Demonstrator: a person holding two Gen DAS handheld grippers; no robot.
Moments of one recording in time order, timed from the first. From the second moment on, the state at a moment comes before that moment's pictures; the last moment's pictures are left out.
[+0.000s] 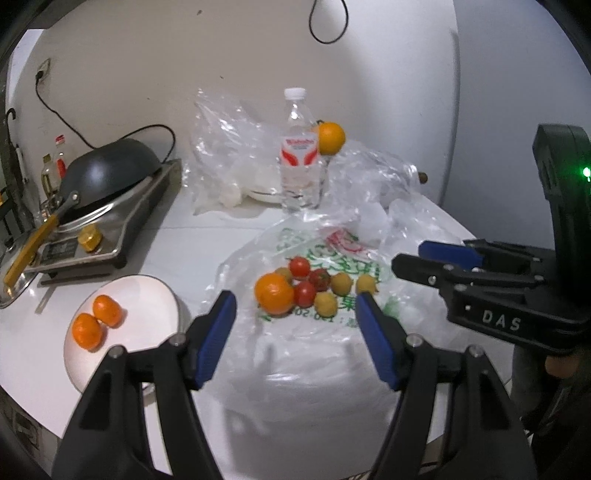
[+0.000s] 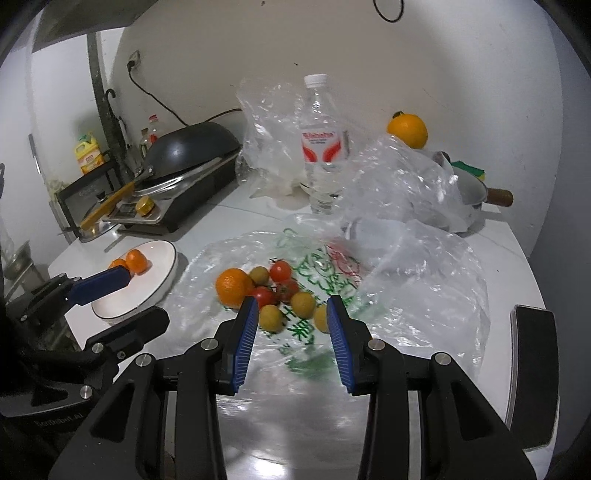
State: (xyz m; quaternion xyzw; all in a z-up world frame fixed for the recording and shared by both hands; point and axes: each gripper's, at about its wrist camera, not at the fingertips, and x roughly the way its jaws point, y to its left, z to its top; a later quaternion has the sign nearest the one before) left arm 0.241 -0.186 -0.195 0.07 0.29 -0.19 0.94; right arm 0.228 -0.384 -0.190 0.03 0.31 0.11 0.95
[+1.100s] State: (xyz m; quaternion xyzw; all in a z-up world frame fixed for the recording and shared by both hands) left arm 0.296 -0.241 -0.253 0.11 0.34 -0.23 0.90; right arm 0.278 -0.397 -0.219 0.00 0.33 0.15 0.93
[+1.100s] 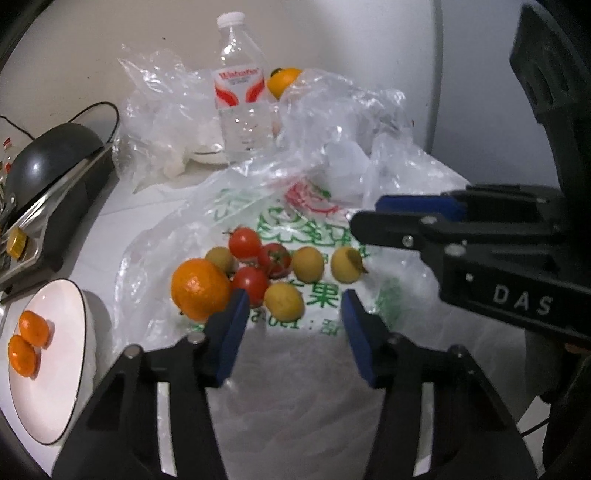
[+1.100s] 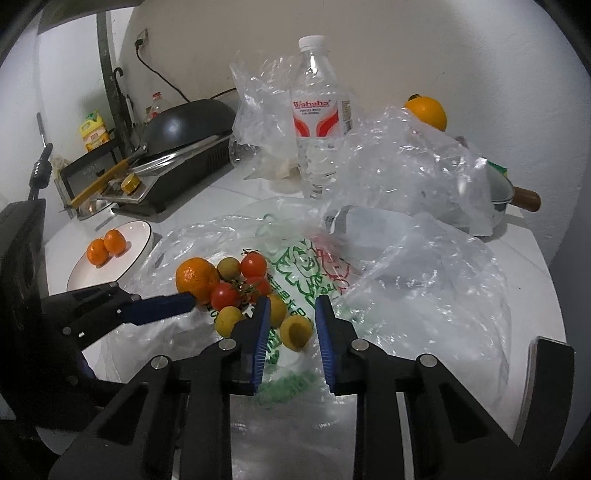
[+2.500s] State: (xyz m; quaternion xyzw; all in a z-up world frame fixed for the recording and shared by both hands) left arm 0.319 -0.246 -0.269 0.12 0.39 -0.23 0.89; right arm 0.301 -0.392 -0.245 0.01 0.39 0.16 0.91
